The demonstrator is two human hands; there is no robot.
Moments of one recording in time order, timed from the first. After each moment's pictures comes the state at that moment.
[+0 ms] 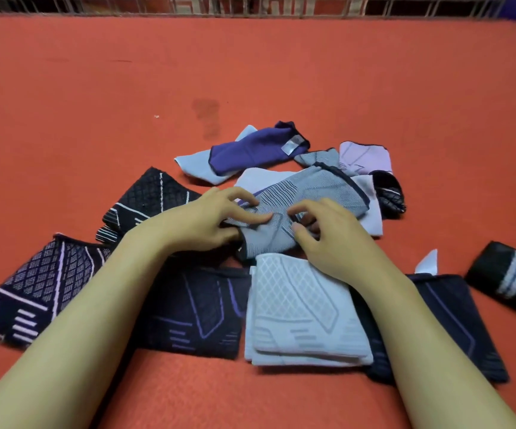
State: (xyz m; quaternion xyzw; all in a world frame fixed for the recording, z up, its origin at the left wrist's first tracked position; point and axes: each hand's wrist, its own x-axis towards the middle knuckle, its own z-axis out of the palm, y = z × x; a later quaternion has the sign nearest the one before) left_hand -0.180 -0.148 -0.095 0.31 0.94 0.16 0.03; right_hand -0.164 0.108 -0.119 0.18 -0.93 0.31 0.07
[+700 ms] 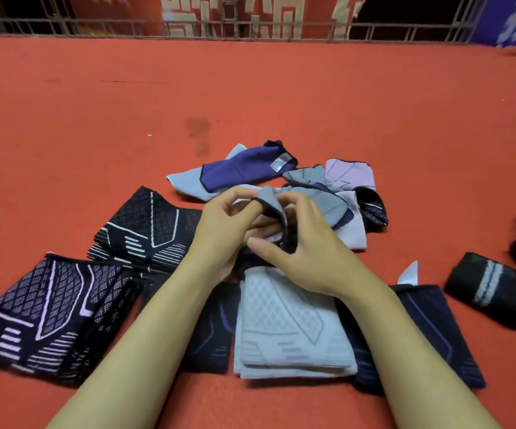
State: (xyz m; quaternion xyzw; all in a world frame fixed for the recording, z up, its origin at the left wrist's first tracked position) left_hand -0.147 -0.062 -0.079 0.00 0.63 0.78 -0.05; right_hand -0.146 0.097 -0.096 0.23 -0.86 0.44 0.05
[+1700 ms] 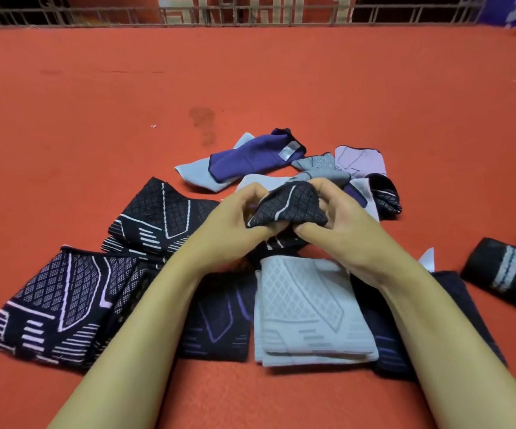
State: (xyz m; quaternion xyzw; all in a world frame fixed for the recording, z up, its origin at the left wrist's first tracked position) left_hand -0.148 -0.102 -0.091 0.17 0.81 0.56 -0.02; right_hand -0.142 0.105 -0.081 0.21 -0.73 0.65 -0.06
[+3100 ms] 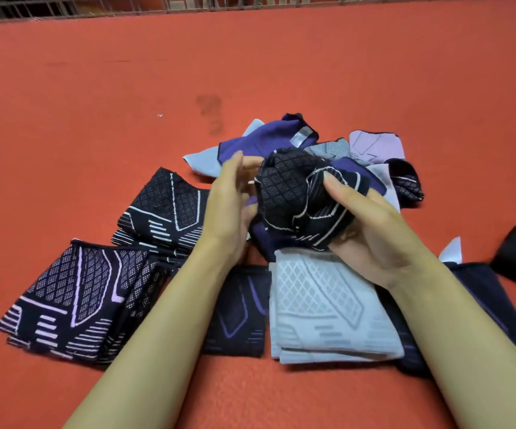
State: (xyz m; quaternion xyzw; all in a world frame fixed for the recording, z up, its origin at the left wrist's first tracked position) left_hand -0.157 -0.082 -0.087 -0.02 0.54 0.84 -0.06; right_hand -0.128 0.089 -0.078 0.12 -0.50 0.84 -0.15
